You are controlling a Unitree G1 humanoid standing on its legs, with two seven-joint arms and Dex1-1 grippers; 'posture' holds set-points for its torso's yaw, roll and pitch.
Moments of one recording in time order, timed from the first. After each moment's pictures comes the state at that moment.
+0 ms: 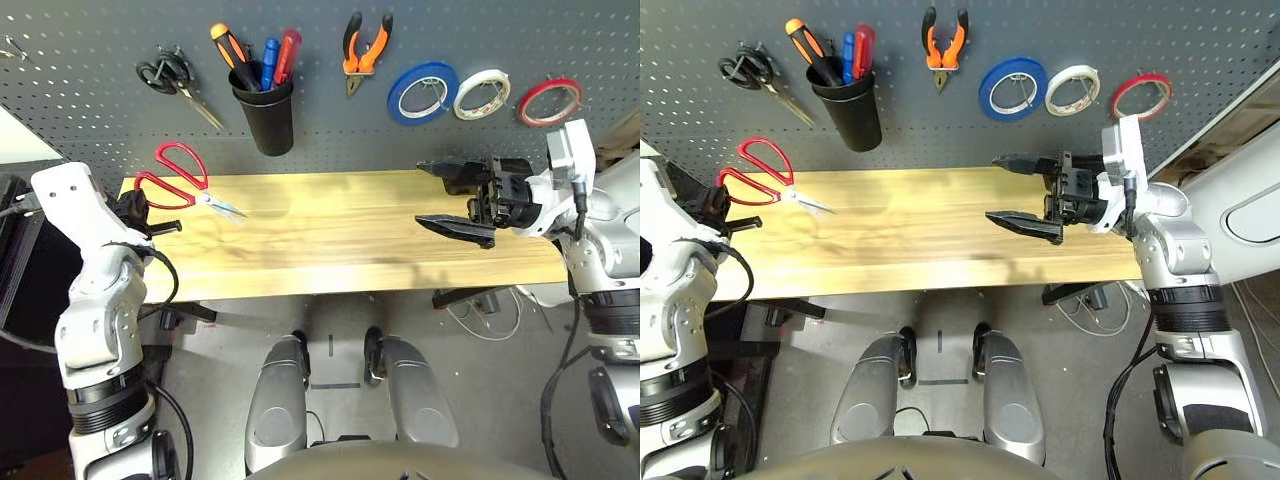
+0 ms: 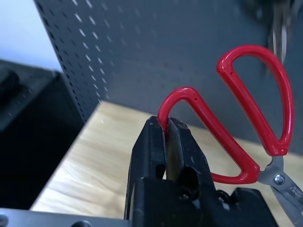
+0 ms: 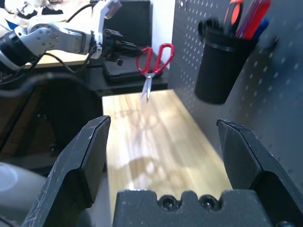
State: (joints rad) left arm -0.18 0.42 0.47 -0.39 -0.23 0.69 0.01; right arm -0.50 -0.56 -0.09 0.16 0.60 0.11 1.37
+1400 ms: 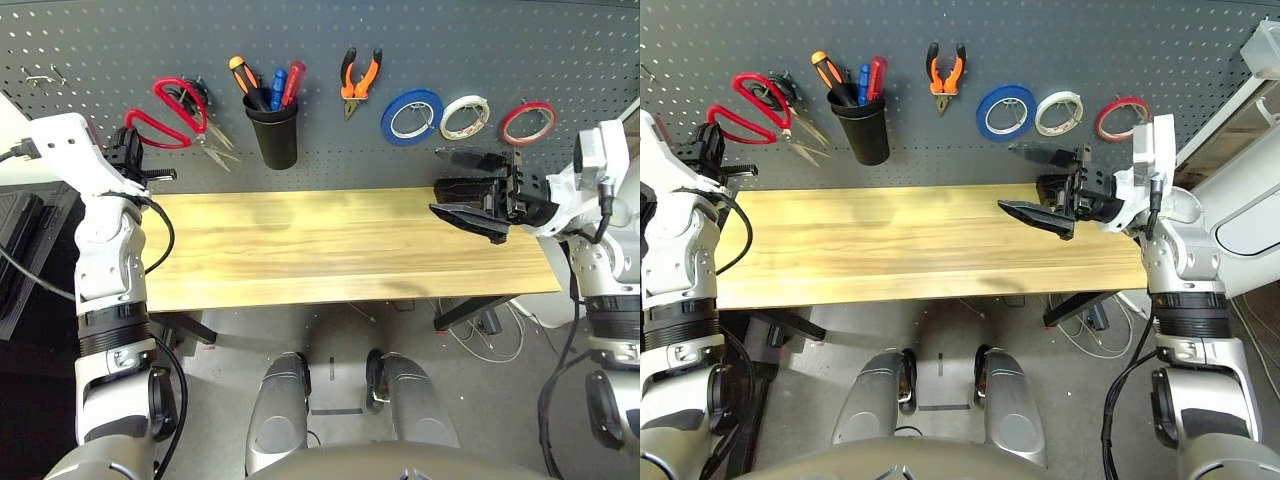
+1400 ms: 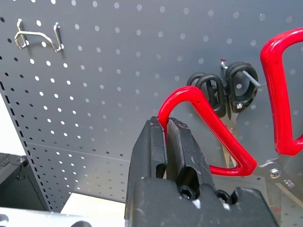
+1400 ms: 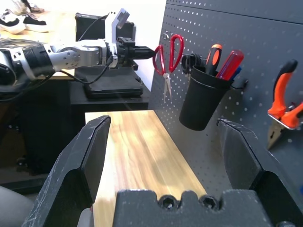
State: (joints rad) left arm -0.46 0.46 0.37 0.16 -0.14 0.20 -0.08; right arm -0.45 -0.56 -0.15 0.11 0.63 0.09 1.33
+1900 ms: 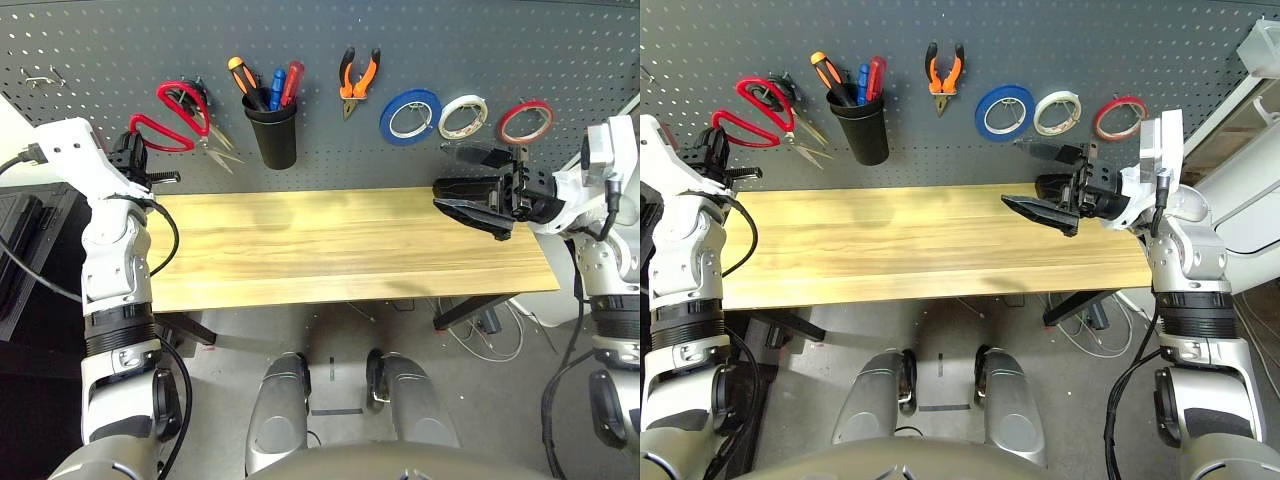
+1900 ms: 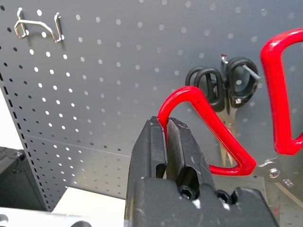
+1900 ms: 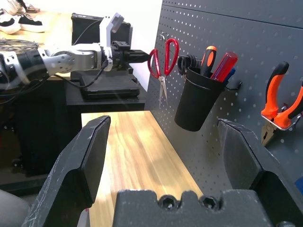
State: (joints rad) left arm -0.42 0.42 0.38 0.11 -0.16 0.19 -0.06; right arm -0.46 -0.56 -0.15 0.12 0.63 0.09 1.33
